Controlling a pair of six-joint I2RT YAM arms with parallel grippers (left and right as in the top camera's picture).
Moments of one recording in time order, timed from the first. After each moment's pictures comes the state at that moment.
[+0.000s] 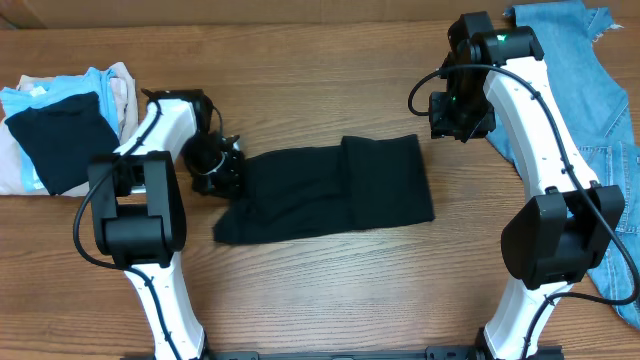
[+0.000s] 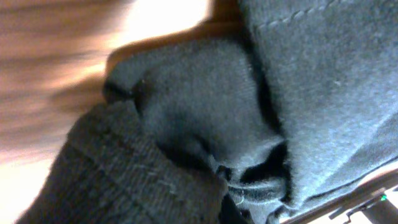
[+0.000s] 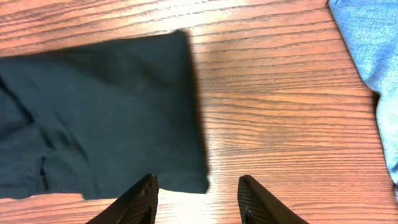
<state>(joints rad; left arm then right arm) 0.03 2.21 1.57 -1.27 0.37 0.03 0.13 2.03 1.94 -1.45 -0.04 0.15</state>
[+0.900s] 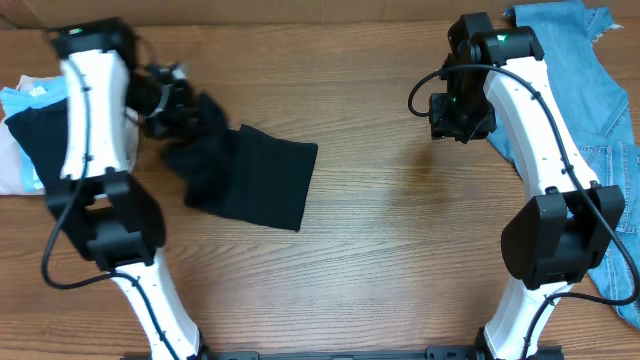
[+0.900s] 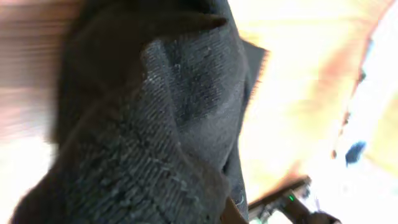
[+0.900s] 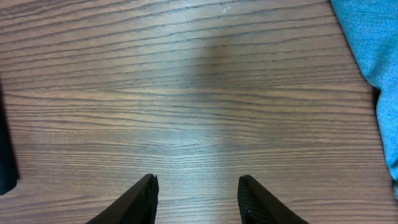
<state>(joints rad) 0.15 2.21 2.17 -1.65 0.56 0.02 0.13 2.03 1.94 -1.46 -0.04 0.15</state>
